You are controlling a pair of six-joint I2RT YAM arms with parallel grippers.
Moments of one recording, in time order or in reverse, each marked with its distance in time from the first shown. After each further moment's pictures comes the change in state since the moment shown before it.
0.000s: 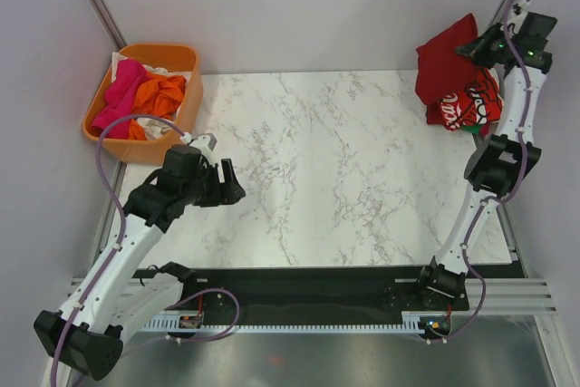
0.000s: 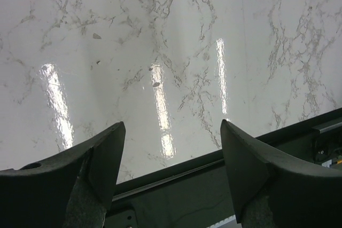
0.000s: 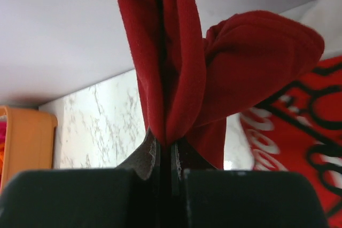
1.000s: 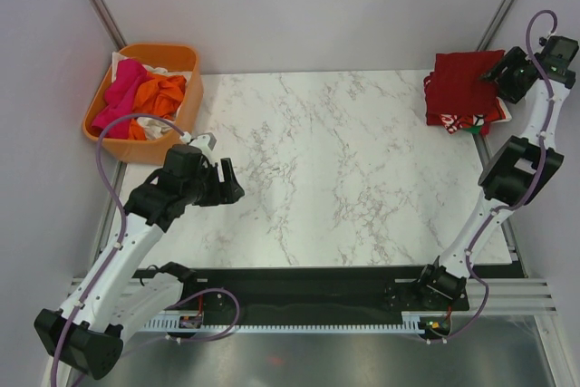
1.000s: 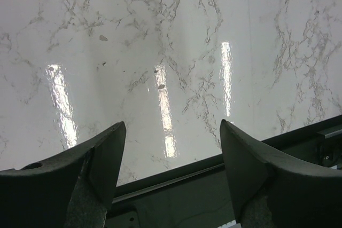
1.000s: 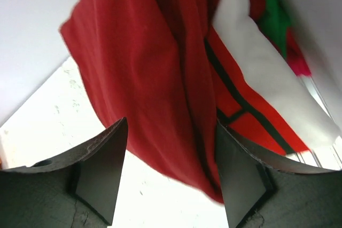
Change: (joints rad) left arm 0.000 0.004 0.000 0.004 -0.029 0.000; right arm -0.192 -0.120 -0.292 -0.018 0.212 -0.054
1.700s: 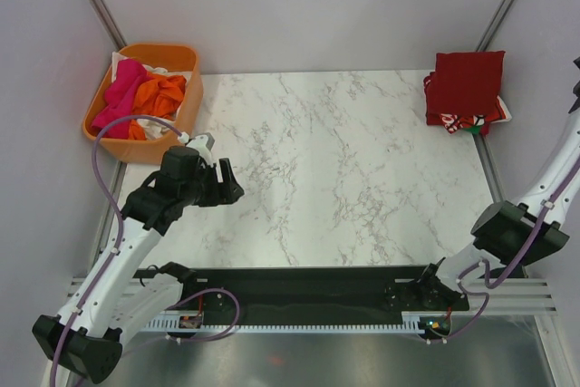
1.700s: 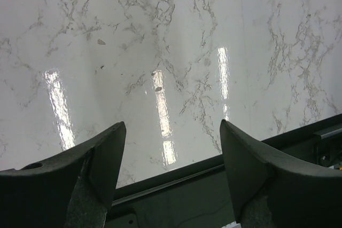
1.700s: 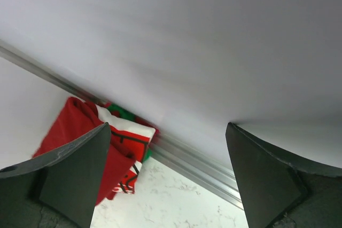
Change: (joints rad) left arm 0.000 -0.031 -0.005 0.008 0.005 0.000; right arm -0.127 -0.591 -0.166 -0.066 0.662 0.022
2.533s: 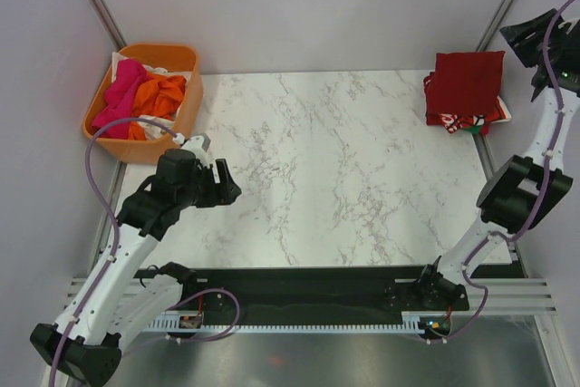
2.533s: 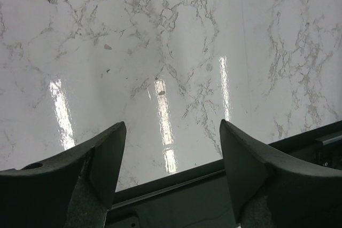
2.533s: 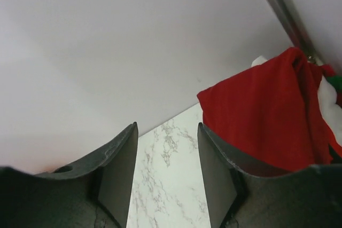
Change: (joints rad) left arm 0.000 -0.042 -0.005 0.000 -0.023 0.000; right arm 0.132 0.219 -0.127 0.551 -0.769 0.256
